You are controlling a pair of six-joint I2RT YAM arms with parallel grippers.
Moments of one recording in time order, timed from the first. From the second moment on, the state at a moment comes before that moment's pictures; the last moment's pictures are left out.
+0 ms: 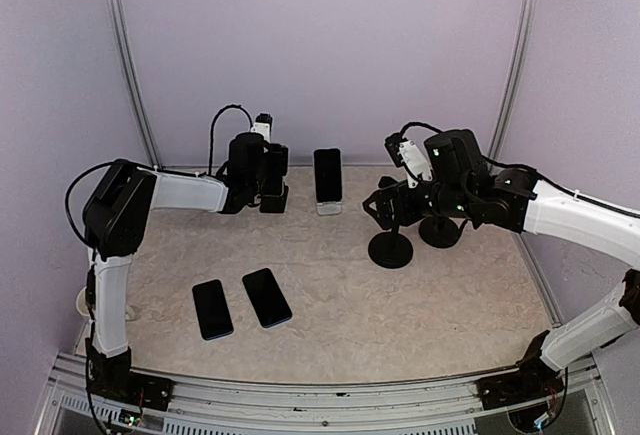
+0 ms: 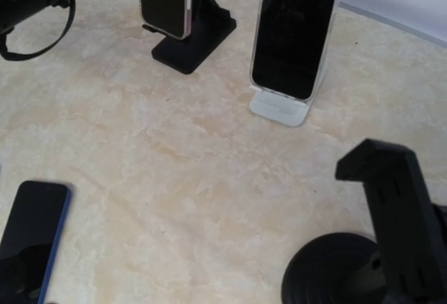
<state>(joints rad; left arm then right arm) -0.54 2.14 1.48 0.52 -0.45 0.03 0.81 1.34 1.15 -0.35 0.13 0.18</state>
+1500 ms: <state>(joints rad) -0.53 2.22 1.63 0.39 -0.52 -0.11 0.81 1.34 1.15 -0.35 0.14 0.18</state>
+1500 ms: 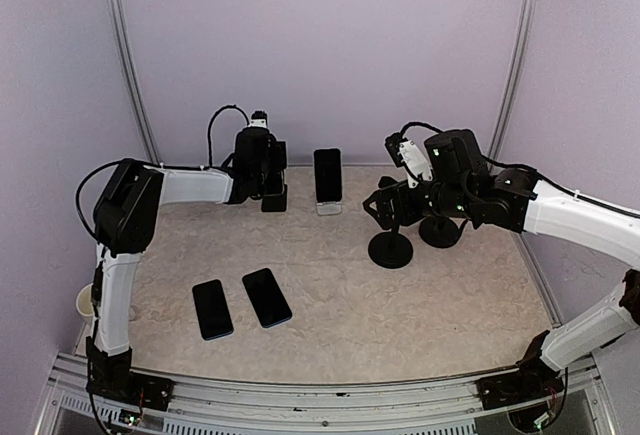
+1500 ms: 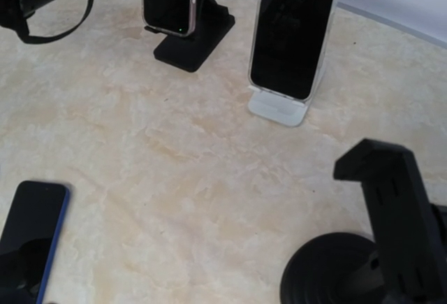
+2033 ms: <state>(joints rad) -0.55 2.25 1.66 0.40 -0.56 -0.06 0.81 1.34 1.15 -0.35 0.14 0.18</state>
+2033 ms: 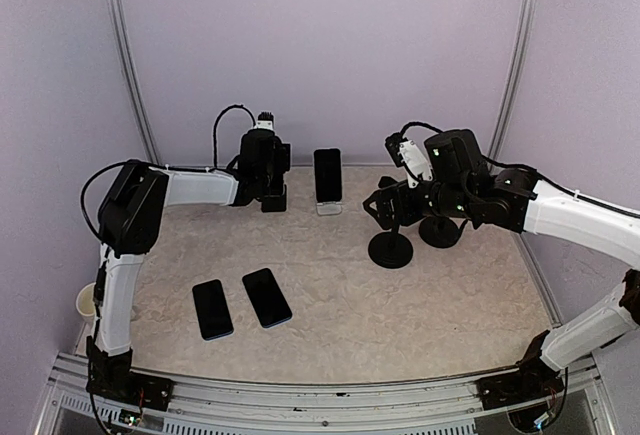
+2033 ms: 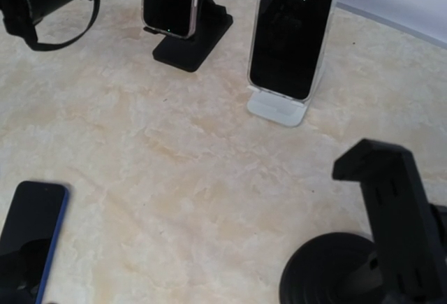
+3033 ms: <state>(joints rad) -0.55 2.26 1.67 0.41 -0.58 -0.05 0.81 1.34 1.15 -0.35 0.14 0.18</state>
